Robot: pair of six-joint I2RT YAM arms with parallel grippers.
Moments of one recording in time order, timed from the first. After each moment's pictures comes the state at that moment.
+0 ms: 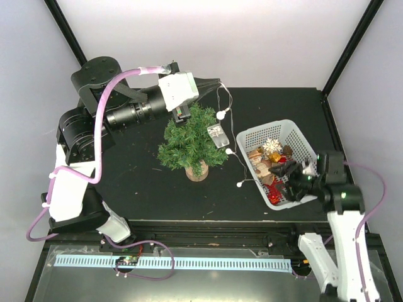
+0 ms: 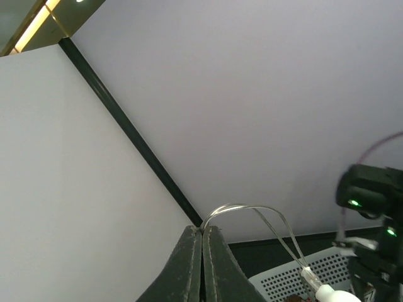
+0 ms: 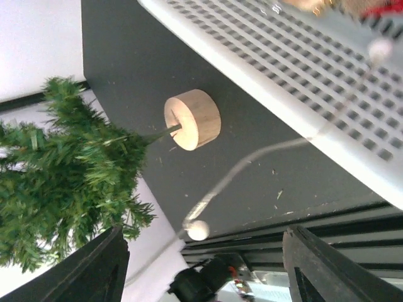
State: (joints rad) left arm -0.97 1.55 2.51 -0.88 0.23 0.49; right arm 0.01 0.59 0.82 -1.11 -0.67 1.15
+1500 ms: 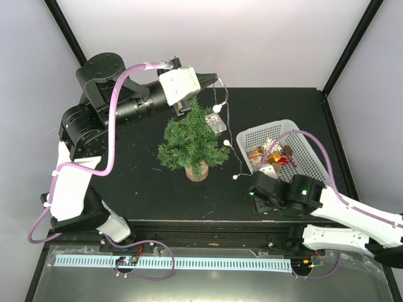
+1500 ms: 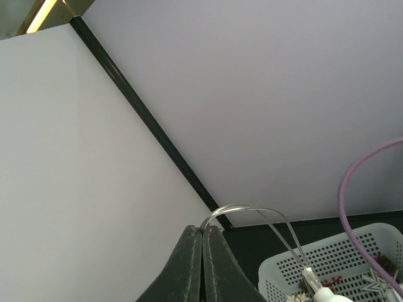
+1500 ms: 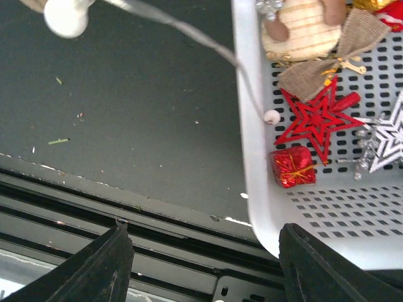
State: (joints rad) left arm -0.90 1.55 2.48 -0.88 0.23 0.52; right arm 1.13 0.93 1.04 -1.36 0.32 0.83
